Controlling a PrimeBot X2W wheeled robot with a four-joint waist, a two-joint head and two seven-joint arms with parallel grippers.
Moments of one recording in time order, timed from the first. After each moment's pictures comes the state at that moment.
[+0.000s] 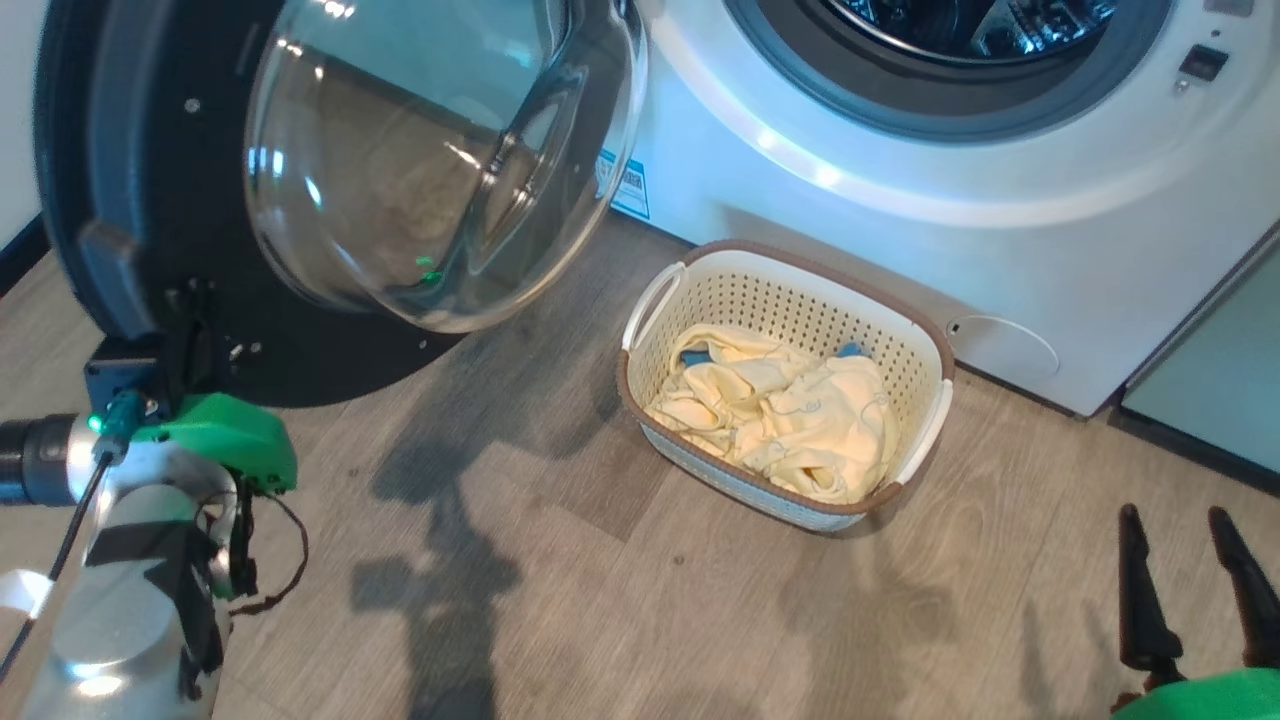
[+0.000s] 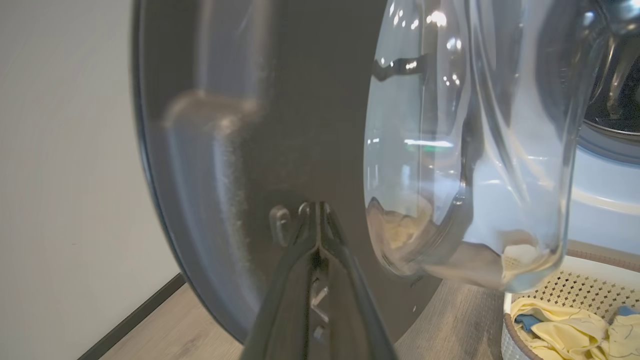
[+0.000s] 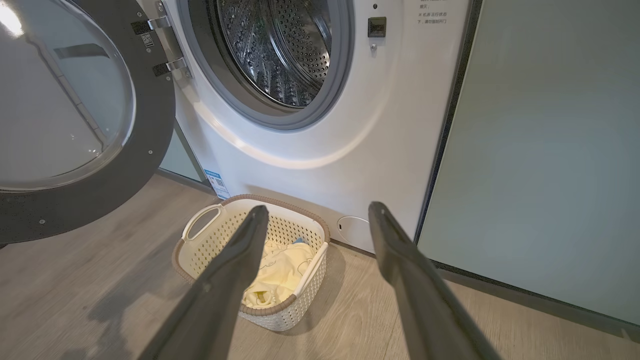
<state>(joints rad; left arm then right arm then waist) -0.38 0.27 0.04 0.47 -0.14 0.10 -0.26 0.15 -0.06 -0.07 -0.05 0.13 0.13 -0.14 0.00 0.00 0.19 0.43</state>
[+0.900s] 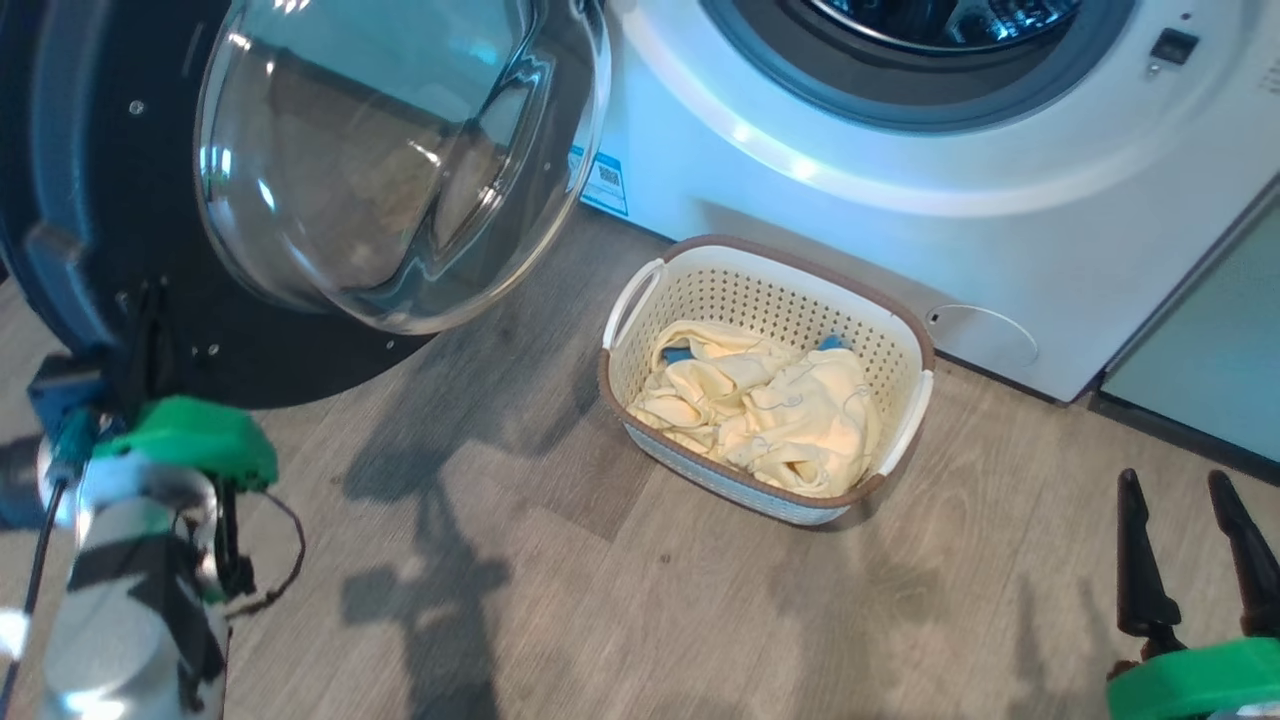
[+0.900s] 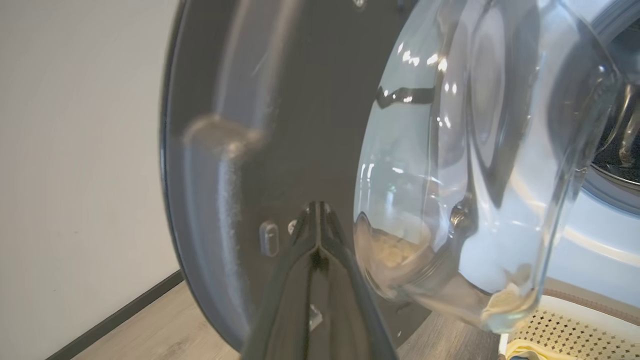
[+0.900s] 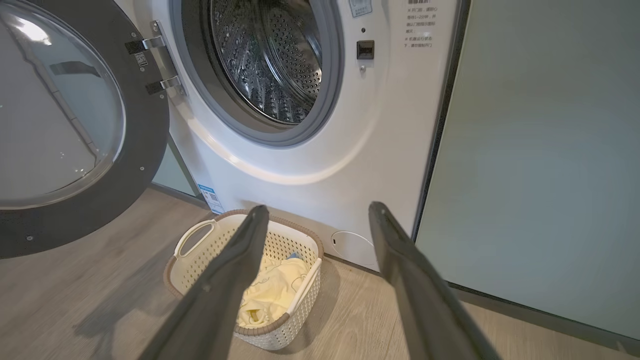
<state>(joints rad) -0.36 0.19 0.21 0.40 -0.10 0.08 -0.26 0.10 -0.06 -0.06 -0.04 0.13 0.13 -0.14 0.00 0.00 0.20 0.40</state>
